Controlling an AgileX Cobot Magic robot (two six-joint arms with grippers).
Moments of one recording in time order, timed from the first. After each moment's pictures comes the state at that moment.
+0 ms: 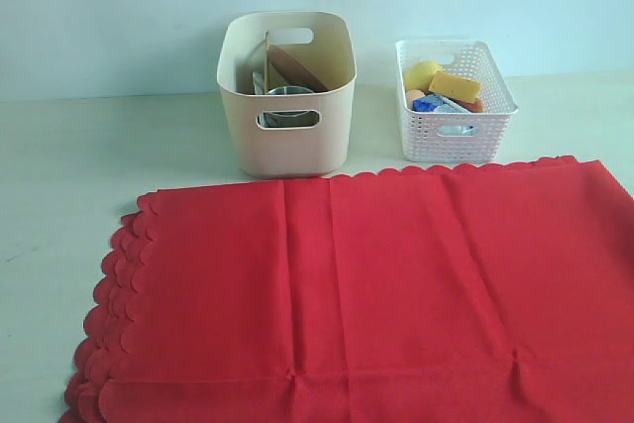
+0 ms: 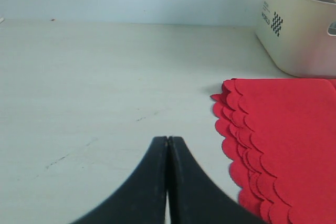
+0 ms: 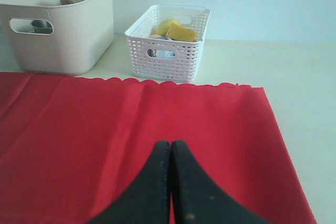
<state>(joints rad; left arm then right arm) -0.01 0.01 0.00 0.02 0.37 -0.06 0.18 0.00 0.00 -0.04 0.35 0.01</state>
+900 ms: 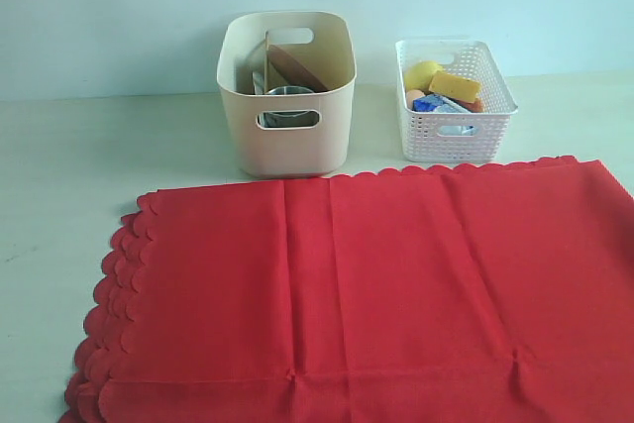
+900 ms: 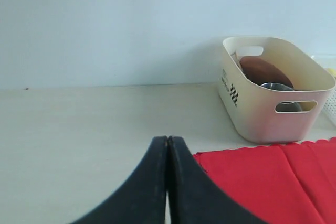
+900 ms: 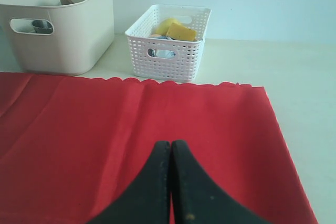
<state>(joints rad) -0.11 0.42 -0.46 0.02 0.37 -0.06 0.18 0.00 0.00 -0.04 0.35 0.01</state>
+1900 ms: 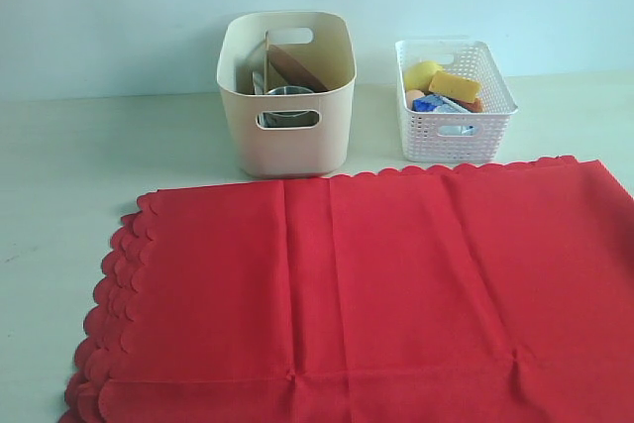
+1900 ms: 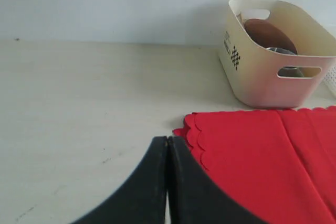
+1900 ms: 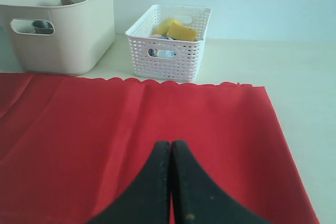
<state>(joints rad) -0.11 0.43 -0.42 -0.01 0.44 -0.10 0.18 0.00 0.00 -0.03 0.35 0.00</state>
